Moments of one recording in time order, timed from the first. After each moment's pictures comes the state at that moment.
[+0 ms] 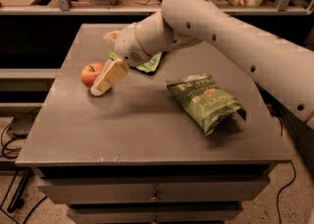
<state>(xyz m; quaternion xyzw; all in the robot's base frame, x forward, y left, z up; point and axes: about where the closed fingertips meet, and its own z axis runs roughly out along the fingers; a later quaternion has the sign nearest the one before) 0.587 0.154 0.902 -0.65 0.58 0.28 0.40</state>
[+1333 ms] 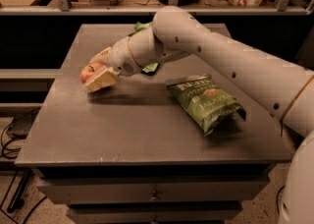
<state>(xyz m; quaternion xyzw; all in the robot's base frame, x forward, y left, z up) 0.595 0.184 0.864 -0.64 0.58 0.32 0.39</state>
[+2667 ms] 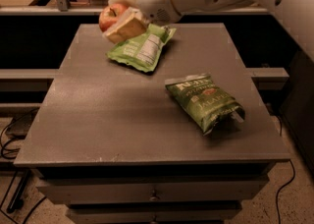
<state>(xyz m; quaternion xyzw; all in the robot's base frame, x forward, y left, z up) 0.582 0.100 1.025 -0.65 0.53 0.20 0.51</state>
